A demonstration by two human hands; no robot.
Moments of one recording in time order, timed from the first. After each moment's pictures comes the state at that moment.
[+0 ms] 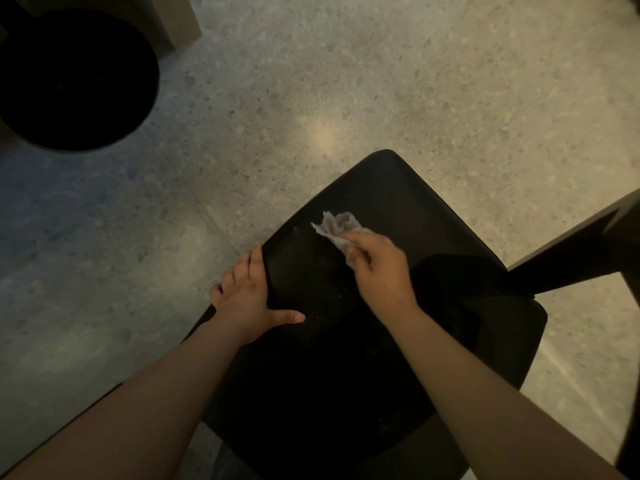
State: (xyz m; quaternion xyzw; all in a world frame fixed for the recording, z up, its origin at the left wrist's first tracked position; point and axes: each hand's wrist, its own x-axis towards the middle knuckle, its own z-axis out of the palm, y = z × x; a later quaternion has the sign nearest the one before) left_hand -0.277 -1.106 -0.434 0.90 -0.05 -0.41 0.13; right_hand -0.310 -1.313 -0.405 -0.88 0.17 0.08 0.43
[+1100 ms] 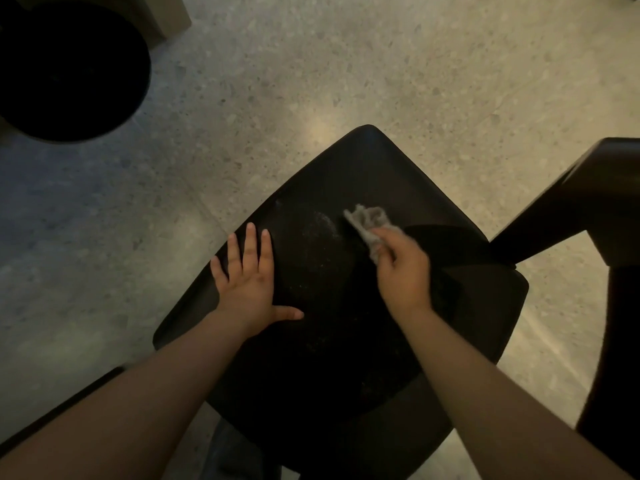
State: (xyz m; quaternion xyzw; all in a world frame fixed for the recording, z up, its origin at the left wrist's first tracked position) left_hand -0.315 -1.127 -0.420 0.90 -0.13 -0.42 0.05; right_hand -0.370 -1.345 -0.412 -0.88 0.26 0.00 0.41
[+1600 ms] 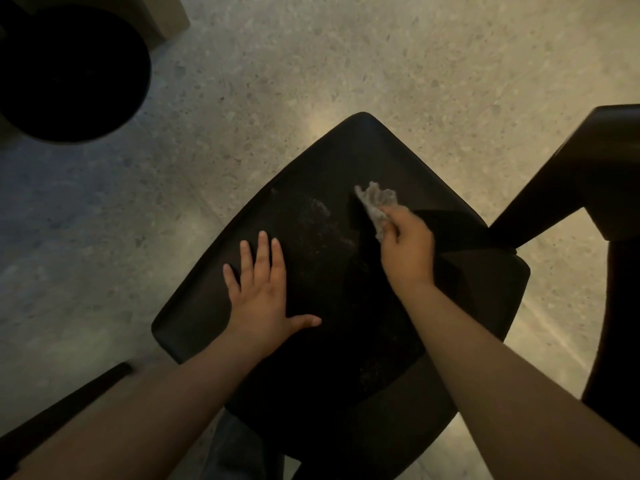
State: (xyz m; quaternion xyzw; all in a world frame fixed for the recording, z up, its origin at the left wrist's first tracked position) left_hand -0.359 -1.138 -0.409 0.91 -0.15 -0.37 0.08; right_hand -0.365 -1.360 -0.421 -0.87 0.30 0.01 0.39
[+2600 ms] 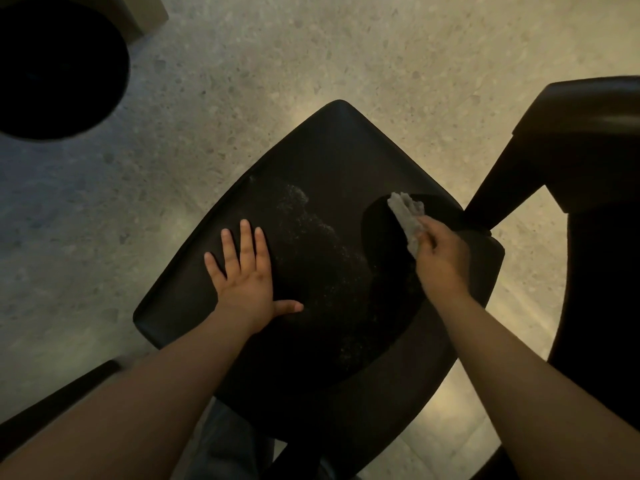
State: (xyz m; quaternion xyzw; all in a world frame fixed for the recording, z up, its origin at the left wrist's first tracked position) left_hand -0.361 -1.151 -0.416 0.90 -0.13 -0.41 0.01; right_hand -0.427 -1.412 -0.409 -0.83 0.41 0.02 0.36
